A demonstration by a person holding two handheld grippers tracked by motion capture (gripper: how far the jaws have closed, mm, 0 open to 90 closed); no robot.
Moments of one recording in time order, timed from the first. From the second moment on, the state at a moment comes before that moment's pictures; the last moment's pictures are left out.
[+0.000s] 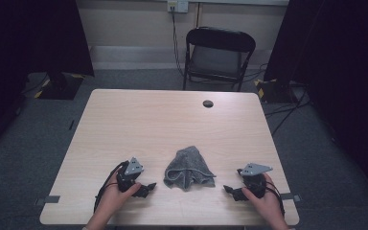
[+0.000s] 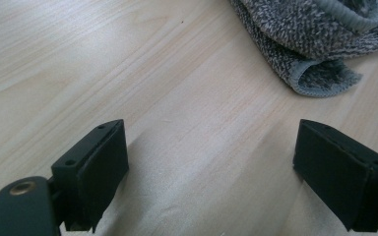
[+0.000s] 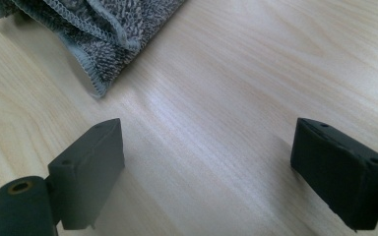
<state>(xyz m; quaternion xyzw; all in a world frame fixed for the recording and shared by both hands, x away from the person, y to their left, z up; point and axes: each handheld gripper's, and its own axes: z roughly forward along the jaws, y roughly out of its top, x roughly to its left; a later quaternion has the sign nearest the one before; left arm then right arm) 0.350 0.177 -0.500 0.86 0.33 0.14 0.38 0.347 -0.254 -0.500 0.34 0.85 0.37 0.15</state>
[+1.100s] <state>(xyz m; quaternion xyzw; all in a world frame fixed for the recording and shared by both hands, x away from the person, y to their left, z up) 0.337 0.152 -0.479 0.84 0.32 0.09 0.44 0.348 -0.239 -0.485 0.33 0.84 0.42 0.12</state>
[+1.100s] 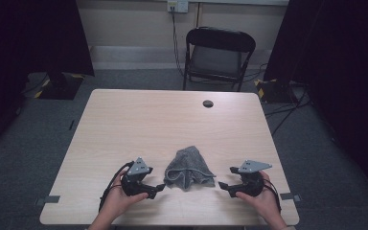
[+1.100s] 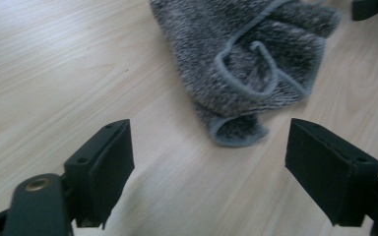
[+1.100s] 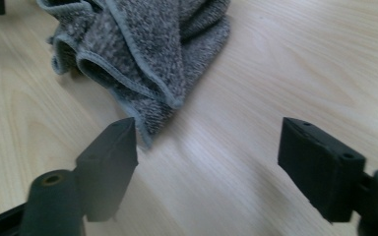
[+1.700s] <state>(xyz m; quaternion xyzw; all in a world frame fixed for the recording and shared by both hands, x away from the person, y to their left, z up) 0.332 0.134 -0.473 0.84 0.29 0.08 0.45 0.348 -0.222 -0.482 0.30 0.84 0.44 0.10</state>
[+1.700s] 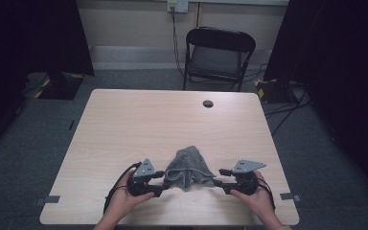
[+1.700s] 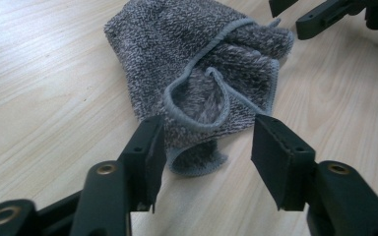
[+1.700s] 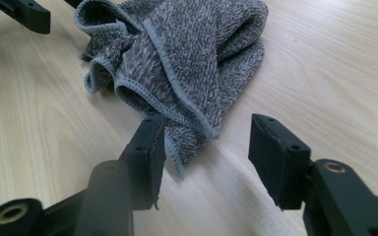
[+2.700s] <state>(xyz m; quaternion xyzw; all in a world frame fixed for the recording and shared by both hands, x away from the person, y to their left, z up) 0.350 0.146 -0.472 0.84 0.31 0.09 0.44 0.353 -0.210 -0.484 0.29 0.85 0.44 0.08</state>
